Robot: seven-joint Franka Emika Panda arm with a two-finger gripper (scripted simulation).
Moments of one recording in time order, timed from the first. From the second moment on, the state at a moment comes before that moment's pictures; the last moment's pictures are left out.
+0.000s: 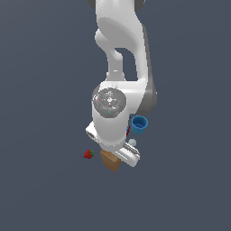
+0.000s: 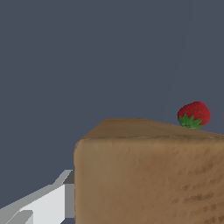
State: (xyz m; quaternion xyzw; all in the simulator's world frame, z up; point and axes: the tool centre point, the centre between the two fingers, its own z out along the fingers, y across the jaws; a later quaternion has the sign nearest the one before) arm 0.125 -0.011 0.149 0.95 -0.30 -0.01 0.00
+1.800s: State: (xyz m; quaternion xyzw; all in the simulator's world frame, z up) arm 0.060 -0.084 0.450 0.95 -0.30 0.00 0.00
